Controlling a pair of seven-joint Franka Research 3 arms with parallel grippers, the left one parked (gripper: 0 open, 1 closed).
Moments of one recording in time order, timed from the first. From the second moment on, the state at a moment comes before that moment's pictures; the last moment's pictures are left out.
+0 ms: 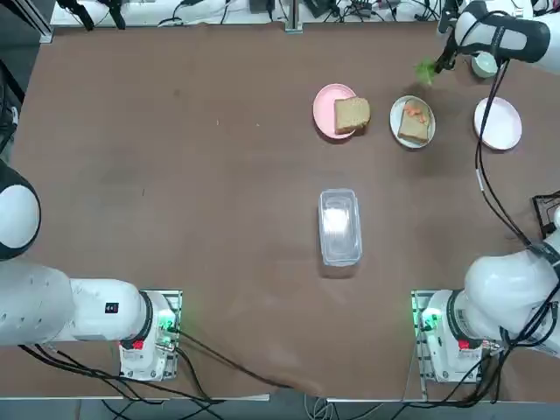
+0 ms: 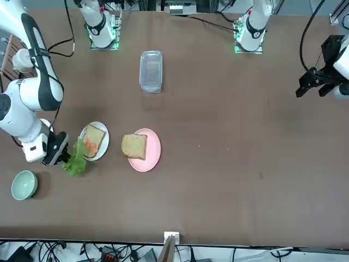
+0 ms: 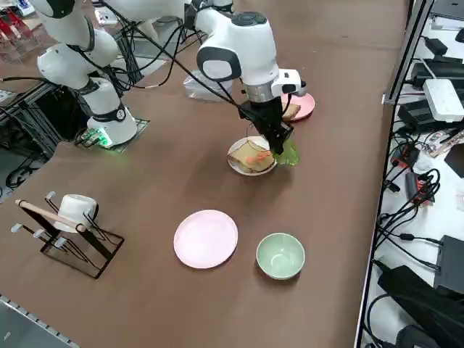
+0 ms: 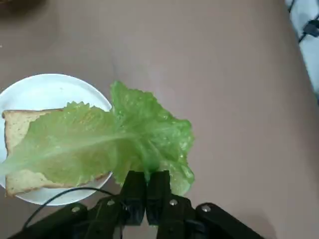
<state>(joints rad) -0.47 0.48 0.46 -1.80 -0.24 2.38 -1.10</state>
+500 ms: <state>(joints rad) -0.57 0.47 0.56 -1.95 -0.24 2.50 -1.11</state>
